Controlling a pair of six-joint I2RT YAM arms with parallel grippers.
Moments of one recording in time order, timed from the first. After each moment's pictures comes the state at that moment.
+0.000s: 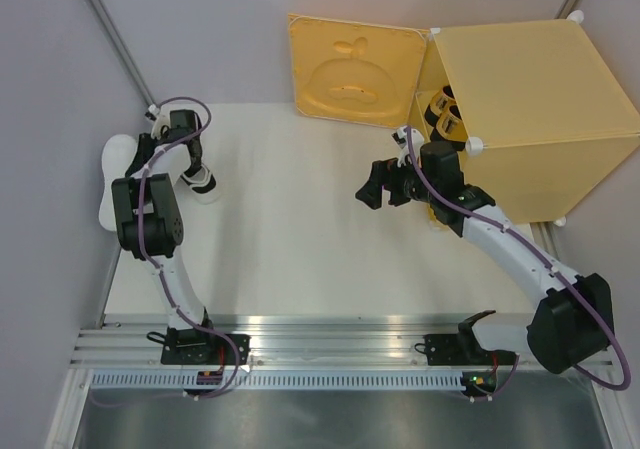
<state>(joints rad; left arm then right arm) 0.12 2.03 1.47 -0.37 -1.19 0.13 0.41 1.28 0.97 -0.21 -0.36 0.28</state>
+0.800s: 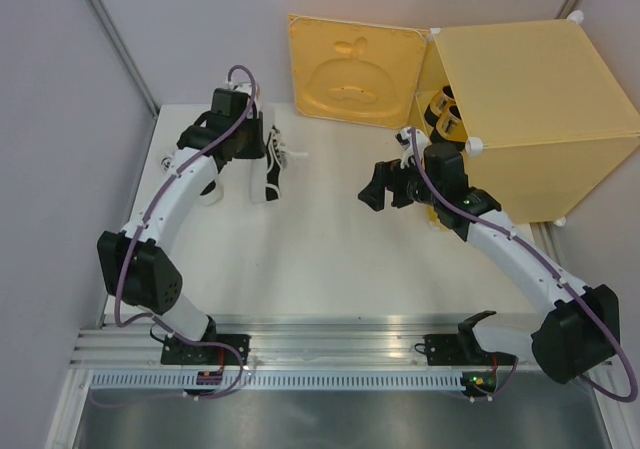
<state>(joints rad) -0.30 1.60 1.56 -0.68 -0.16 -0.16 0.42 1.23 0.97 -0.24 -0.34 0.28</state>
